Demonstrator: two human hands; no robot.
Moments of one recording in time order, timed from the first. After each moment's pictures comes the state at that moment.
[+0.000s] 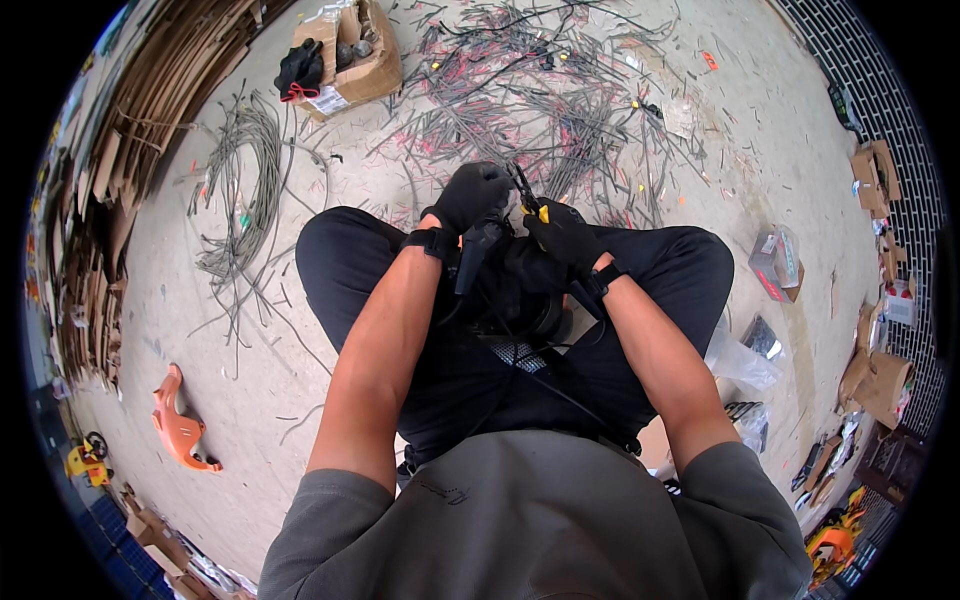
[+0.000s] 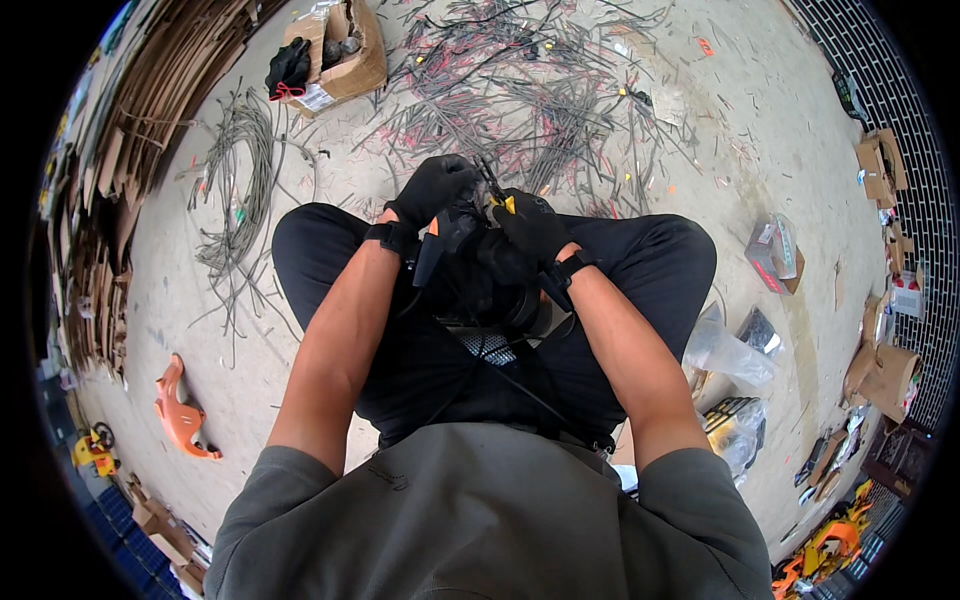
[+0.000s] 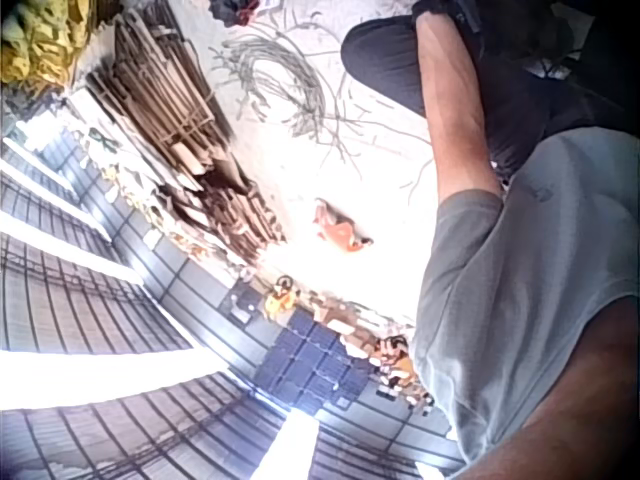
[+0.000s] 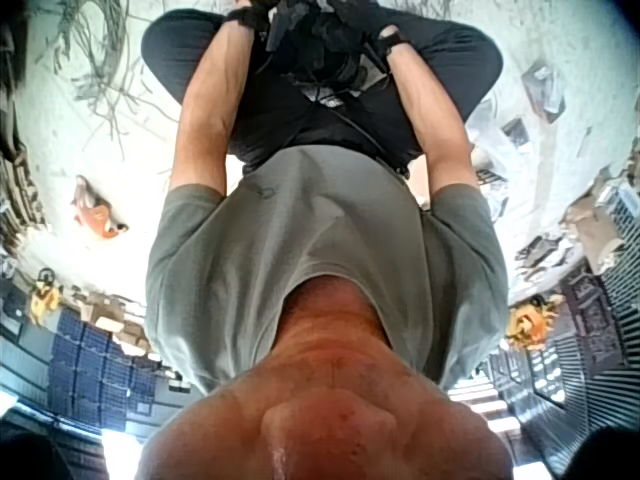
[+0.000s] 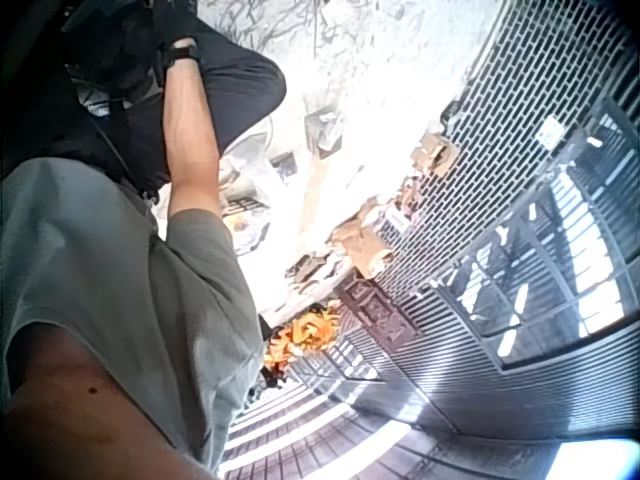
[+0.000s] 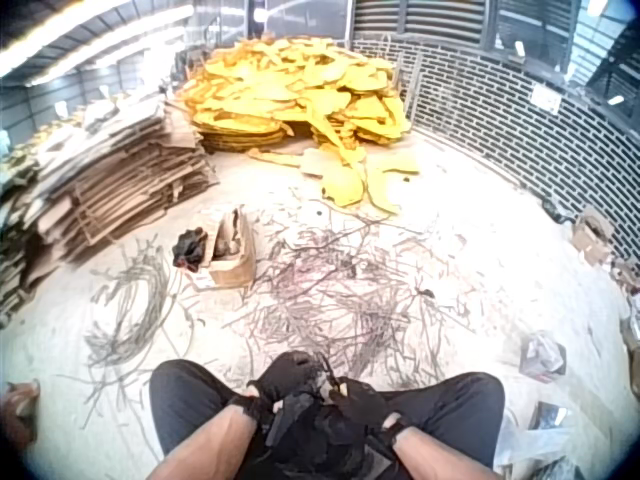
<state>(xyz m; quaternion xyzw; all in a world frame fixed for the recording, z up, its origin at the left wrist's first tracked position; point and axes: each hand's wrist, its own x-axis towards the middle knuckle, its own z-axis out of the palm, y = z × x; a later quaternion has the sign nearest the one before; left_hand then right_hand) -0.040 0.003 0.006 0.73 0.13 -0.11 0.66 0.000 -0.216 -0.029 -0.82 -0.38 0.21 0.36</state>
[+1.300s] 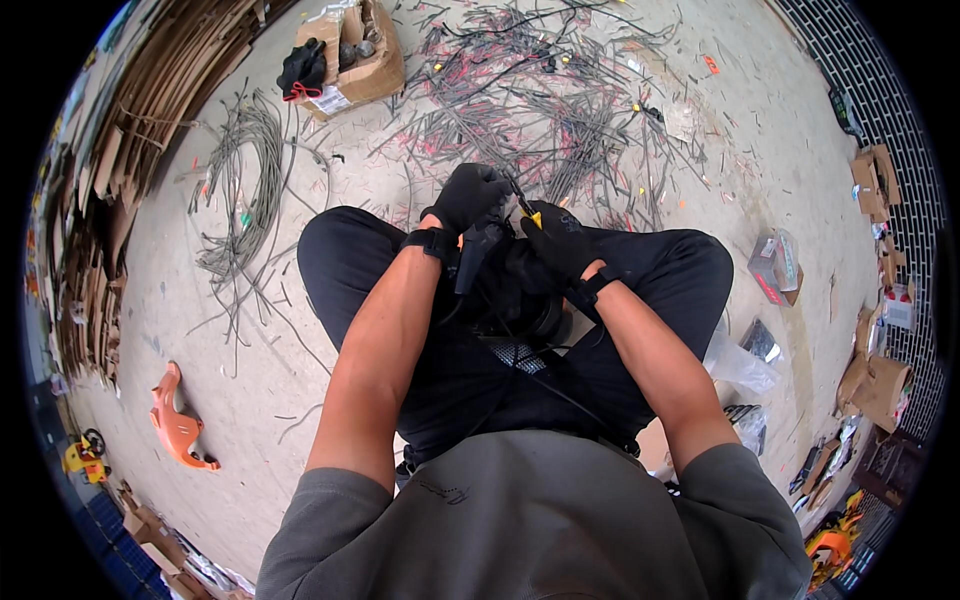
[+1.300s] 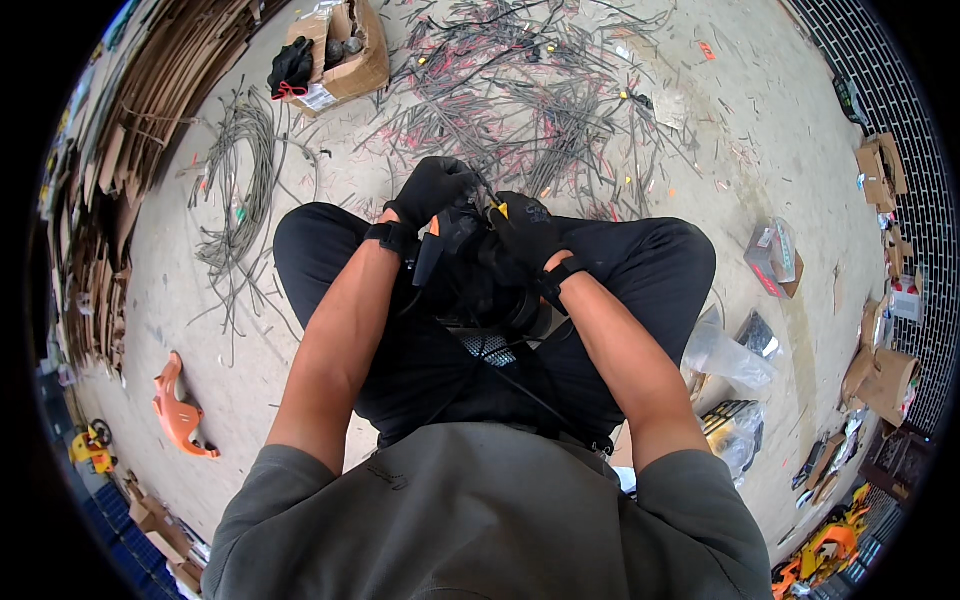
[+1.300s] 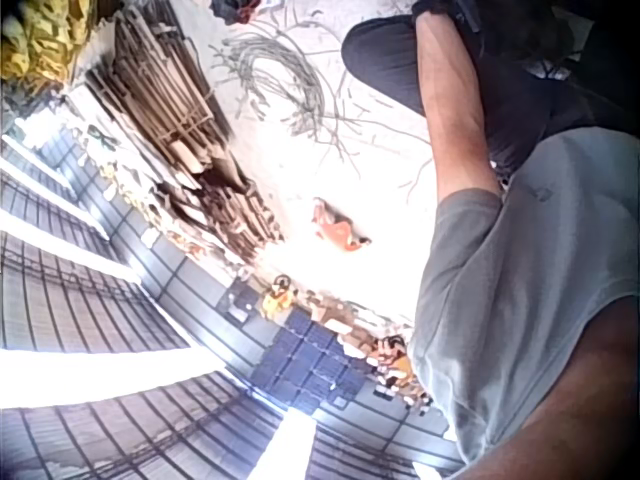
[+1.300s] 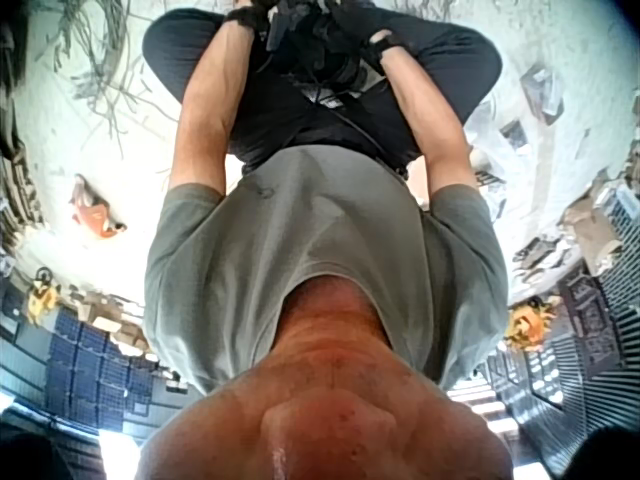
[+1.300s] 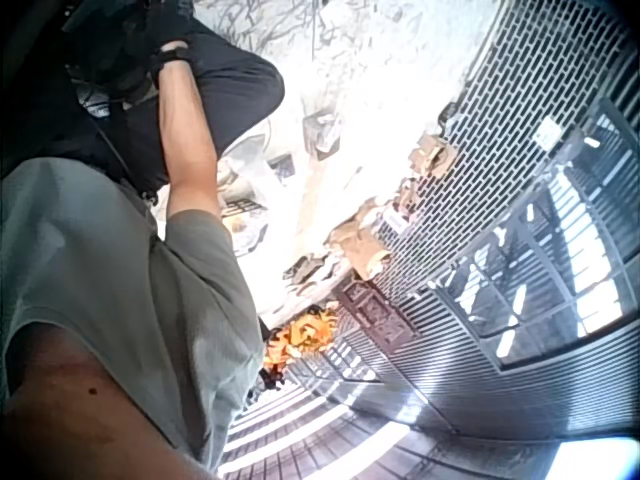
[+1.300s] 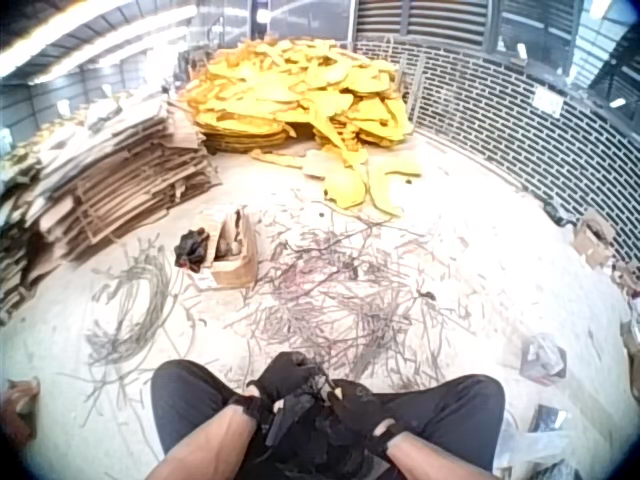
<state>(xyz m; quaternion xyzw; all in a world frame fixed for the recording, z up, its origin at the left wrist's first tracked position) -0.040 0.009 0.003 0.77 0.13 -0.09 0.62 -0.019 -0.202 -0.003 -0.86 -0.30 0.17 0.38</state>
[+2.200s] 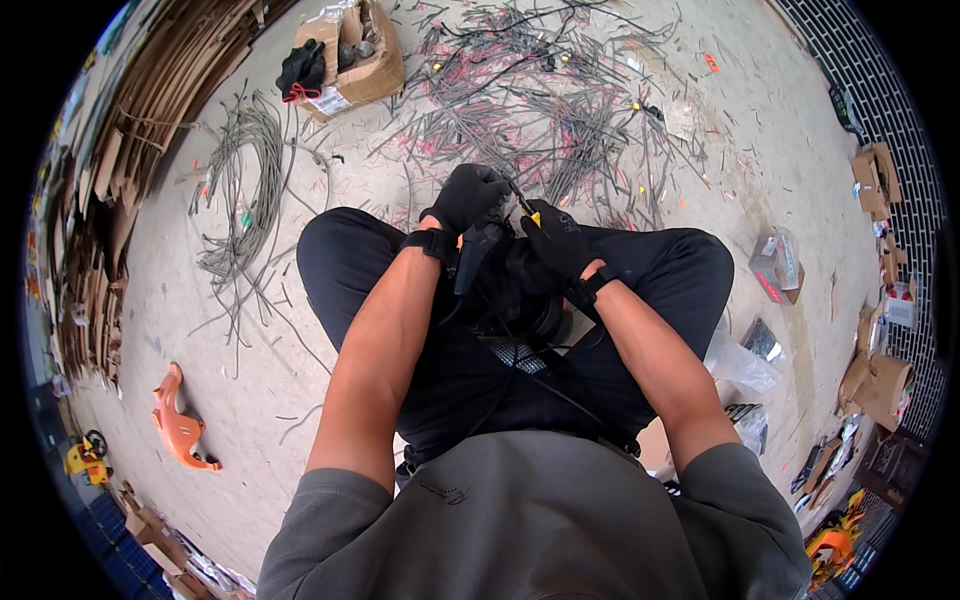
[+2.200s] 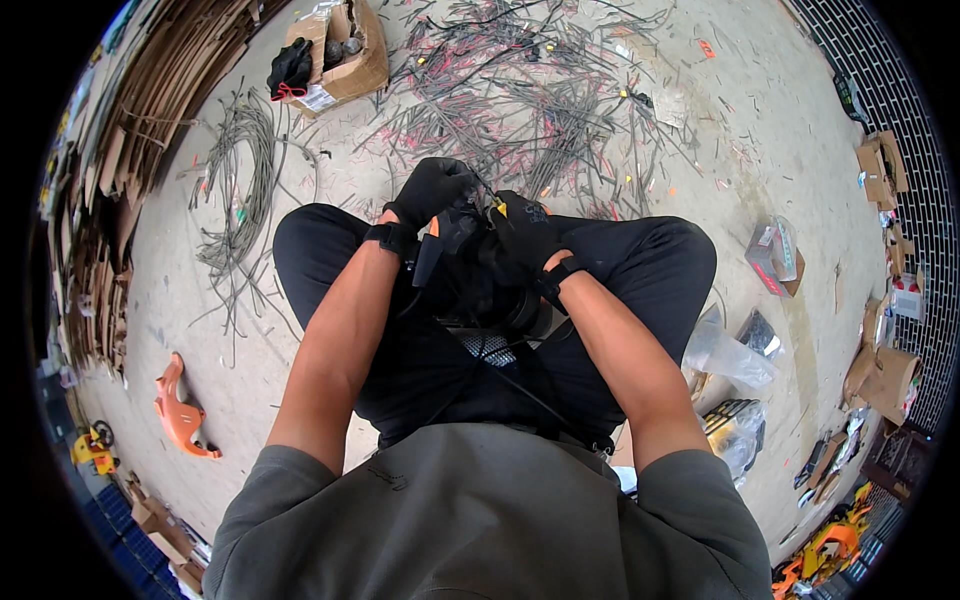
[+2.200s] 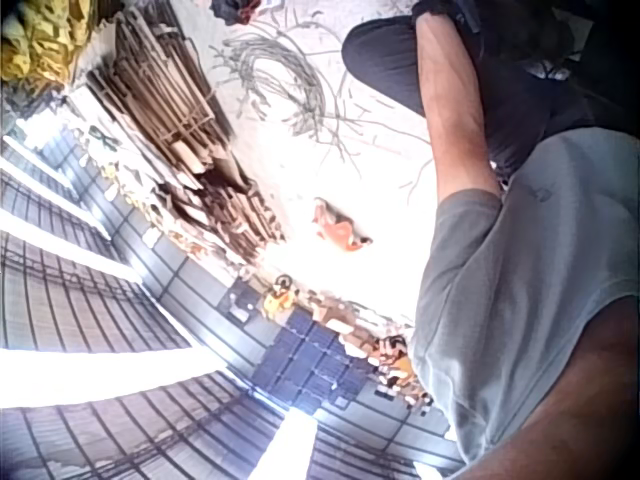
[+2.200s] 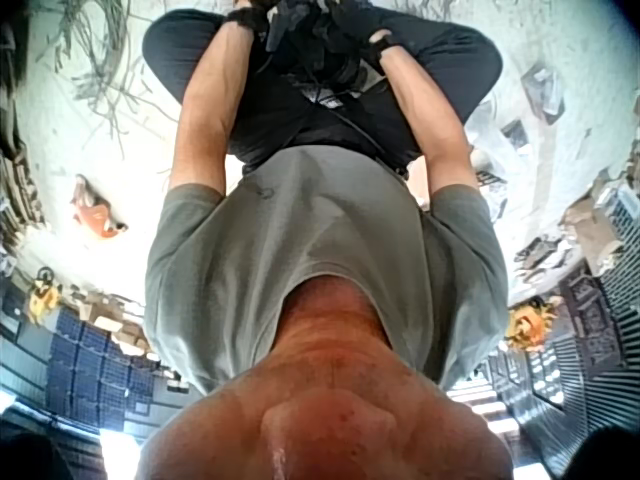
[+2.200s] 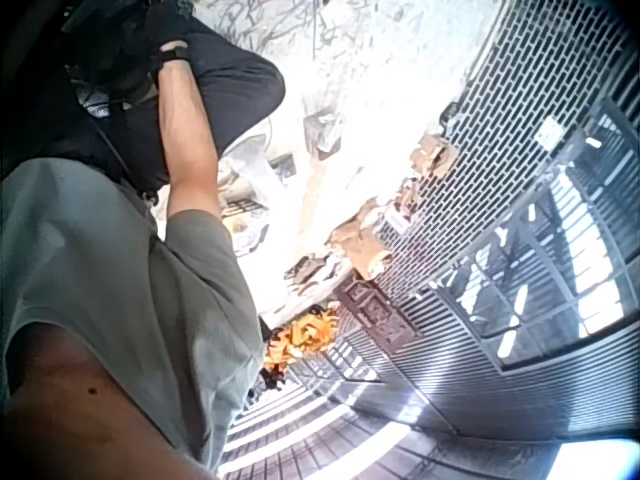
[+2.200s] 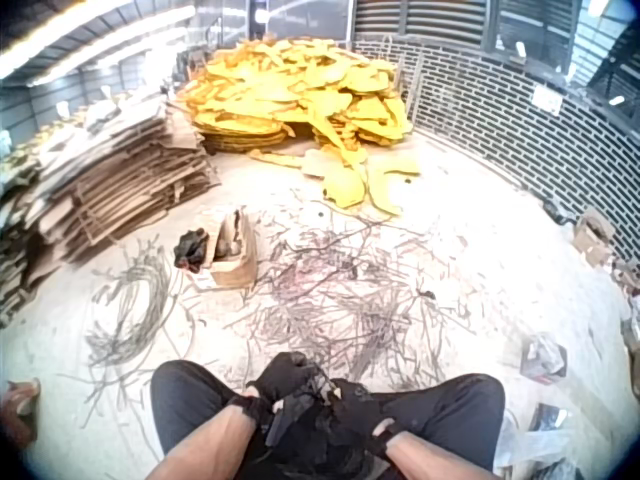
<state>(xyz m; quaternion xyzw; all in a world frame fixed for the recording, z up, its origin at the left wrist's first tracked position) -0.039 0.005 0.008 0.78 0.12 -0.08 0.61 -0.018 -0.203 -0.012 -0.86 -0.31 0.14 0.38</state>
